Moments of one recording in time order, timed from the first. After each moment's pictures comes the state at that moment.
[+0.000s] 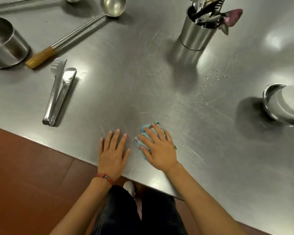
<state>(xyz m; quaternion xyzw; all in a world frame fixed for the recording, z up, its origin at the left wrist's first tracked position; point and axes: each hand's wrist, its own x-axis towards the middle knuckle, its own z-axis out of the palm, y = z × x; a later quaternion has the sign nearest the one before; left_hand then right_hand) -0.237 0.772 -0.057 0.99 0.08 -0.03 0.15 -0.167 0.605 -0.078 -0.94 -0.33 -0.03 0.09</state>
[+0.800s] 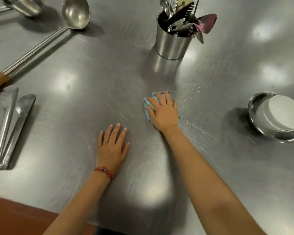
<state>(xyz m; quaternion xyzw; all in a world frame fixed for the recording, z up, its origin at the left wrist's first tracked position) -0.098 0.724 -0.062 0.99 0.03 -0.05 0.13 0.046 0.565 -0.068 -0.98 -0.16 0.01 0.11</state>
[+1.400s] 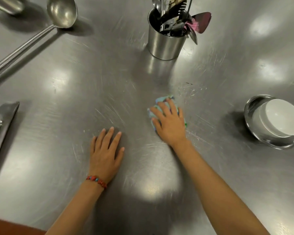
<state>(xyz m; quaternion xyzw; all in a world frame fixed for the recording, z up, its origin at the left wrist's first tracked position) -0.085 0.713 -0.055 0.99 0.03 -0.03 0.16 0.040 0.519 -0.073 -0.98 -0.19 -0.02 0.10</state>
